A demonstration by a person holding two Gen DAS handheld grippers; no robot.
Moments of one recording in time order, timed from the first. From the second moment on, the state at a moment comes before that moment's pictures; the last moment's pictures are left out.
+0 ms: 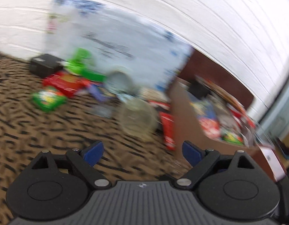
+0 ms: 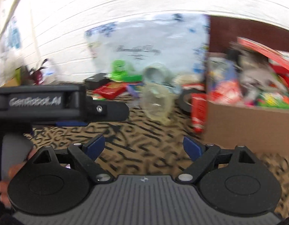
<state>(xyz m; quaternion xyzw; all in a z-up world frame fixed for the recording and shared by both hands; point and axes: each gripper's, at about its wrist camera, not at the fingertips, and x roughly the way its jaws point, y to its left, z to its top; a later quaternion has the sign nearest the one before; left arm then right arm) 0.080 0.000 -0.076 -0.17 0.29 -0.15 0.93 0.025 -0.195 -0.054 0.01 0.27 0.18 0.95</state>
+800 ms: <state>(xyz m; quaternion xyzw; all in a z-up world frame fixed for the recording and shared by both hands) 0.220 0.137 -0.124 -0.12 0.28 -0.05 0.95 0.246 -0.068 -0.066 -0.13 0.28 0.19 0.93</state>
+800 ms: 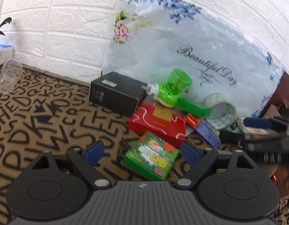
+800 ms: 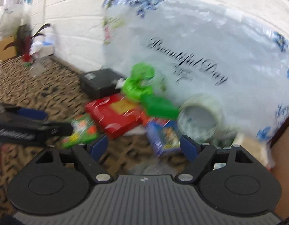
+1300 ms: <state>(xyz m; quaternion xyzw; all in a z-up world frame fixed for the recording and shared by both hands) 0.247 0.124 -0.149 -0.11 0.31 -0.09 0.94 0.338 -0.049 -0.083 -0.07 0.31 0.18 0.93</state>
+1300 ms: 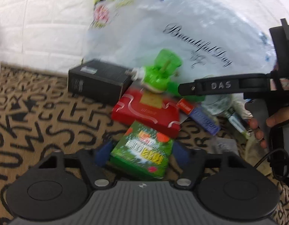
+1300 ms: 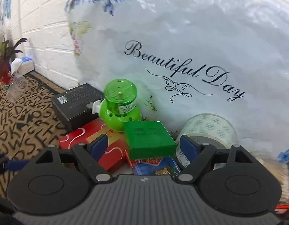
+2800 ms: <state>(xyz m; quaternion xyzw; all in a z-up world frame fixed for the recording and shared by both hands) 0.229 0.096 -0.158 -0.06 0.28 -0.06 0.96 0.337 -0.040 -0.107 -0.01 0.34 0.14 0.93</state>
